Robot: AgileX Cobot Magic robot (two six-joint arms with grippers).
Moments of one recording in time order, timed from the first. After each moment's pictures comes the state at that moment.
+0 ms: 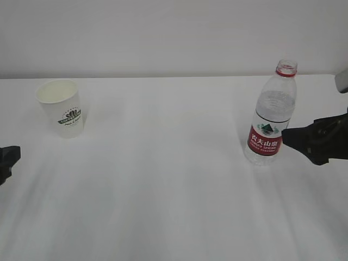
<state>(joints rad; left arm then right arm) -0.15 1.36 -0.26 -0.15 -0.54 0.06 0.02 1.31 -0.52 1.77 0.40 -1.98</state>
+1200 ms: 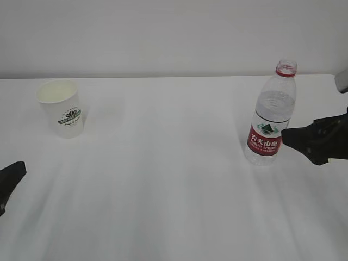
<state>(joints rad) -0.17 1.38 -0.01 0.11 -1.02 -0.11 0.02 1.31 -0.52 1.77 0.41 -1.98</state>
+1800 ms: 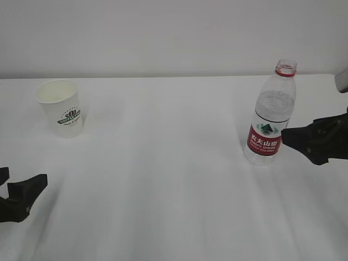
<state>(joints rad) -0.17 1.70 -0.08 0.12 -1.14 -0.11 0.02 1.31 -0.52 1.77 0.41 -1.97</state>
